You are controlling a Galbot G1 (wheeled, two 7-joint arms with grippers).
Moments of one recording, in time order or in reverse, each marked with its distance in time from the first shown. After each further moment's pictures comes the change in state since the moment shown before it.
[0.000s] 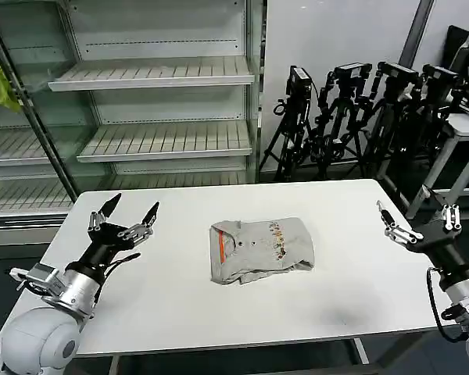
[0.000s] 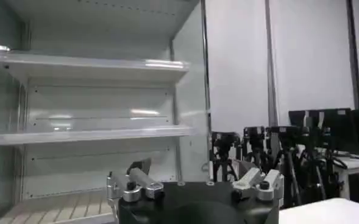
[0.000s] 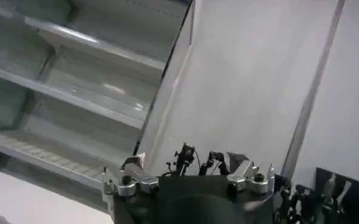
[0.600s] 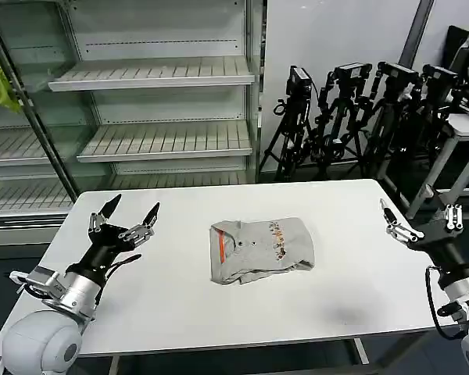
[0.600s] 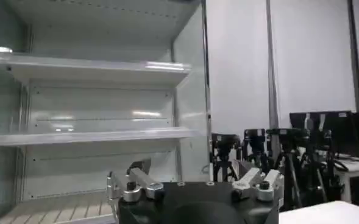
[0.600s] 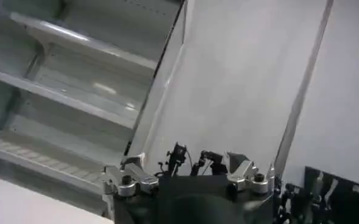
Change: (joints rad) left arm 0.007 -0.023 -0.002 -0.018 0.015 0.002 0.000; right arm 0.013 0.006 -0.019 -0.007 -0.025 0.006 0.041
